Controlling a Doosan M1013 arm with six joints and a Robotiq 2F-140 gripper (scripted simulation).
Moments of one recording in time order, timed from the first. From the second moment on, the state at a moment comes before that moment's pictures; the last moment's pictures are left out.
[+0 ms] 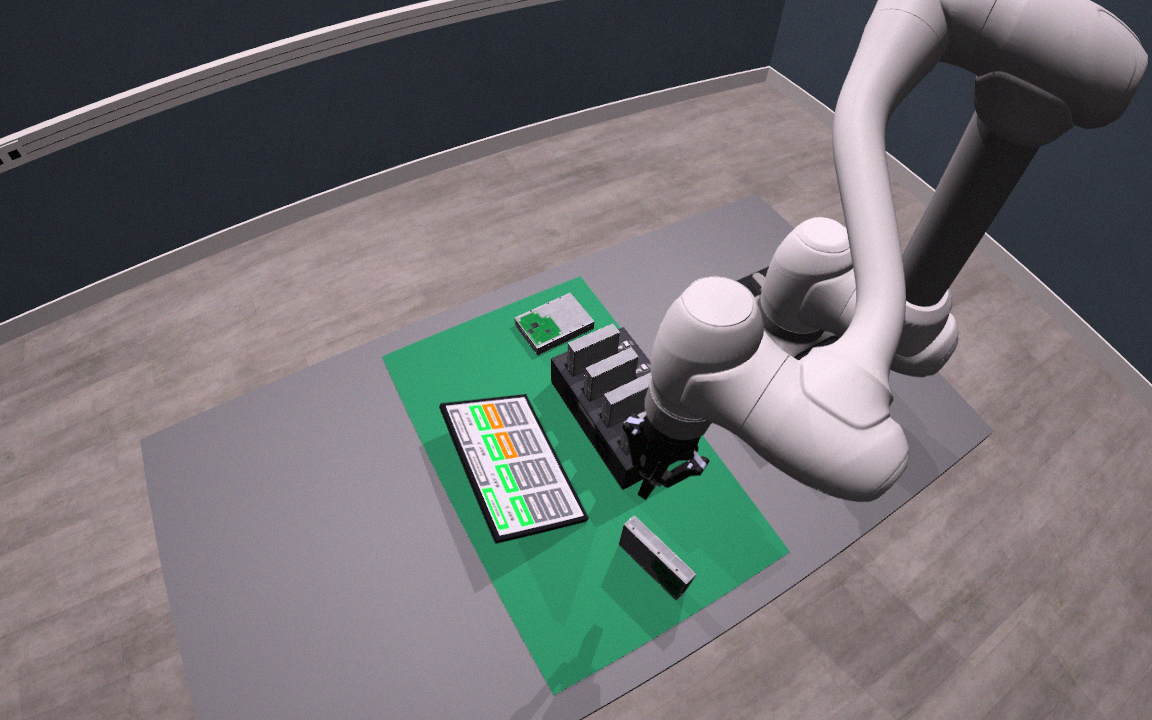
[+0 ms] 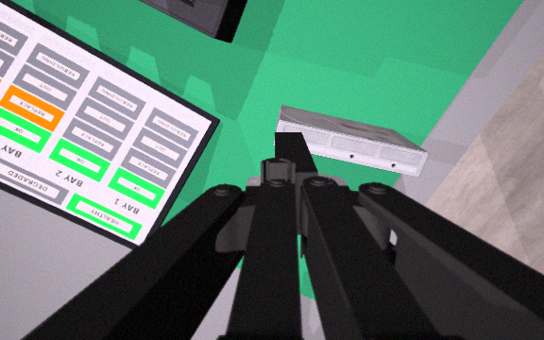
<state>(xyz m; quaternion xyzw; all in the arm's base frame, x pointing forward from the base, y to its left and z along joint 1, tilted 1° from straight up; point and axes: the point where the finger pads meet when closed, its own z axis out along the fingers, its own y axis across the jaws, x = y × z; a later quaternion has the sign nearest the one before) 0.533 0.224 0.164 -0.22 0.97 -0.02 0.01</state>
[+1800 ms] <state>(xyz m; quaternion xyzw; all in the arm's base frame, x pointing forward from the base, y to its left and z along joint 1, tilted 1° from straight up) 0.539 0.258 0.152 -0.79 0.61 0.00 0.00</state>
